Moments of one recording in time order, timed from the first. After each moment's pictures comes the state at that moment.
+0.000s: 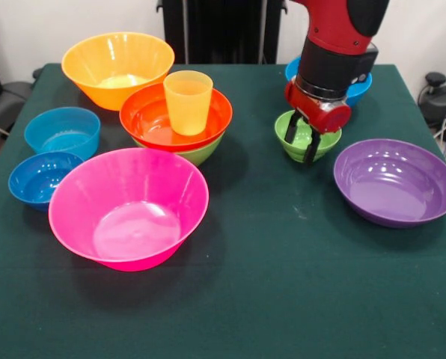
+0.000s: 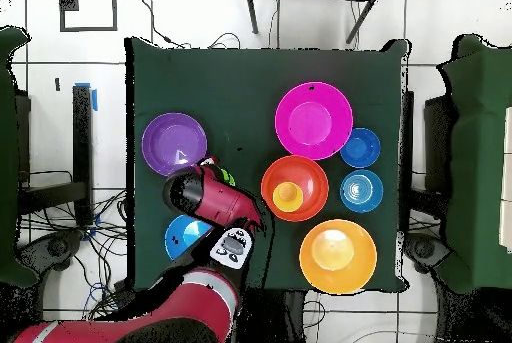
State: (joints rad) arm 0.19 -0.36 -0.27 1.76 0.53 0.14 2.45
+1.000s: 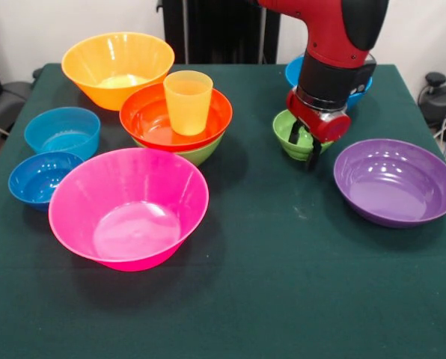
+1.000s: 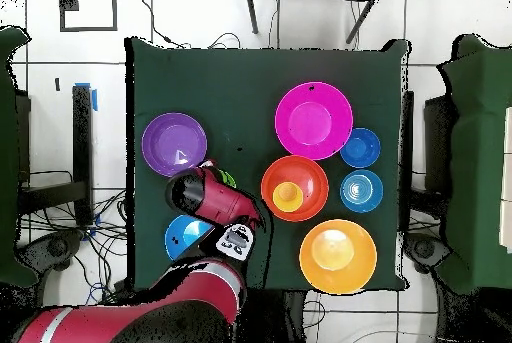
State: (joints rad) arm 0.17 -0.33 -0.22 1.77 0.53 0.13 2.45
